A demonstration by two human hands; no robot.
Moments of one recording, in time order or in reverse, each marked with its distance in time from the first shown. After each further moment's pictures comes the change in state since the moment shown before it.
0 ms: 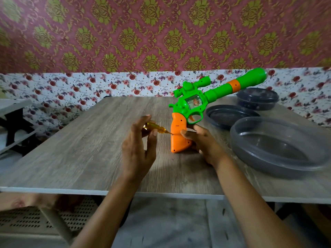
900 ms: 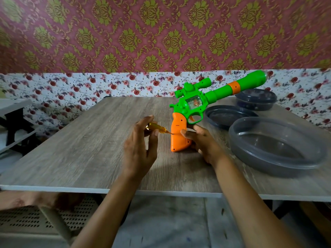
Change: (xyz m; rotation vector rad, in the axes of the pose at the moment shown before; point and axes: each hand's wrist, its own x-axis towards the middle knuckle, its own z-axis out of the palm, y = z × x) left_hand -0.001 -0.002 0.001 0.002 -0.034 0.029; right_hand 0.007 0.005 -0.004 -0.003 0.014 0.018
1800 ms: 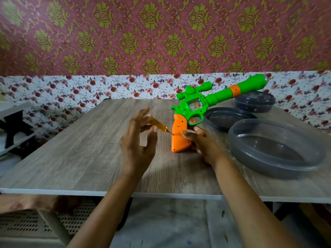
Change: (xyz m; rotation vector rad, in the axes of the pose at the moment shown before) left_hand 0.013 0.003 -0.001 -0.132 0.115 -0.058; right_hand -0.002 -0.005 0.002 0.027 0.029 -0.008
